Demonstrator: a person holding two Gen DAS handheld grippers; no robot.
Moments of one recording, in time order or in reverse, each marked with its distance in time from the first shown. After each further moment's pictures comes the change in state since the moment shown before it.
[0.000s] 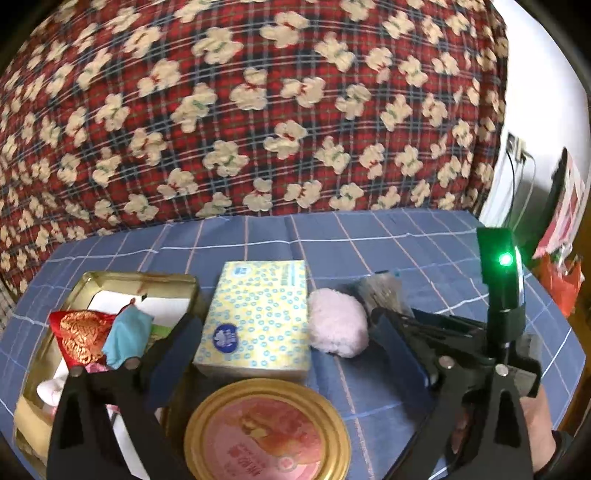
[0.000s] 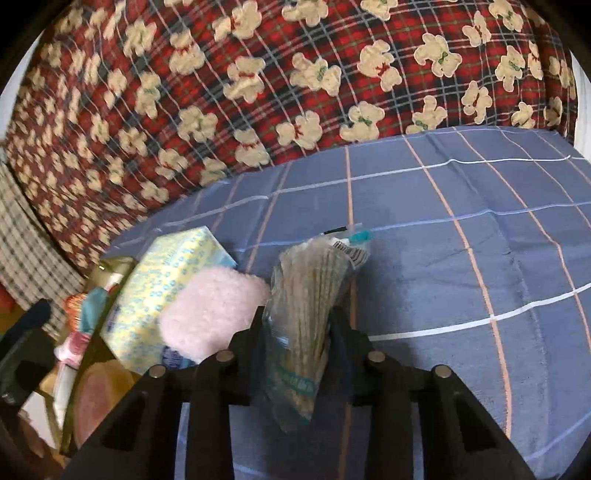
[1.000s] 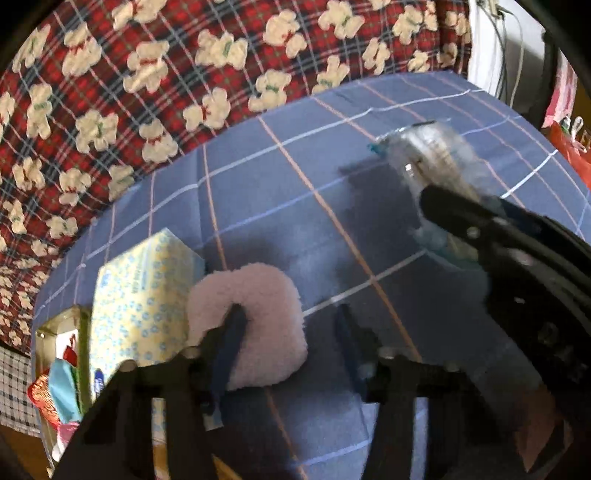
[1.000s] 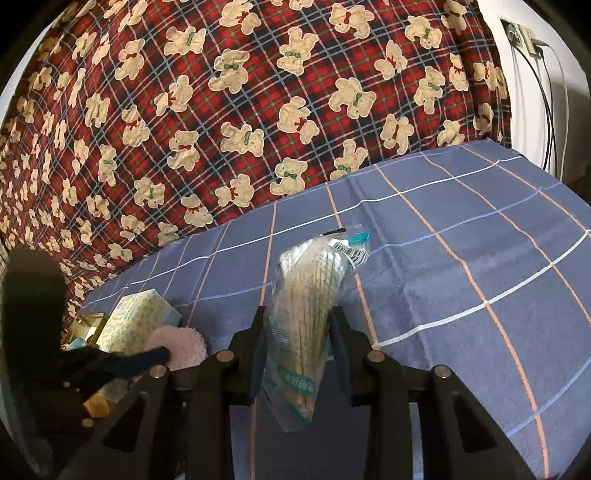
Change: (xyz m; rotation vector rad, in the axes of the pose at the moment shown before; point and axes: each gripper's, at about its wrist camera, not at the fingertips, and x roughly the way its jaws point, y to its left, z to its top) left arm 0.117 -0.104 -0.003 0.347 0.397 0.047; right arm -0.042 -0.047 0.011 0.112 -0.165 -0.123
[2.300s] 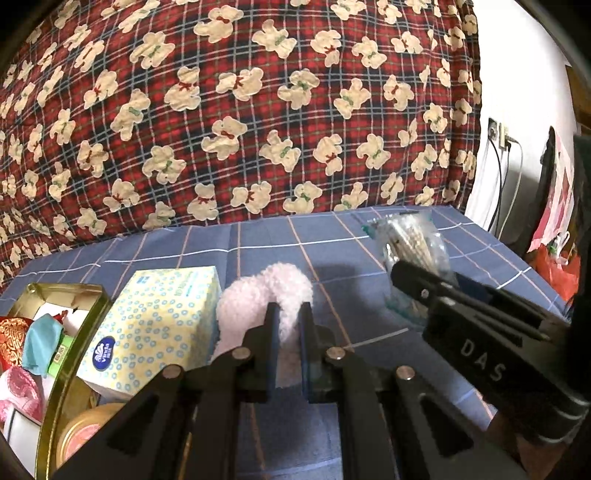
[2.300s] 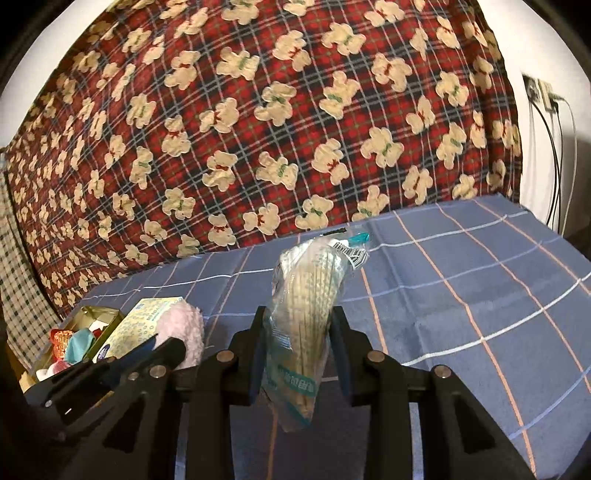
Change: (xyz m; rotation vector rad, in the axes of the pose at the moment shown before) left arm -0.051 0.023 -0.044 -0.292 -0.475 -0.069; right arm -0.023 0.028 -0.007 -0.143 -0.149 0.007
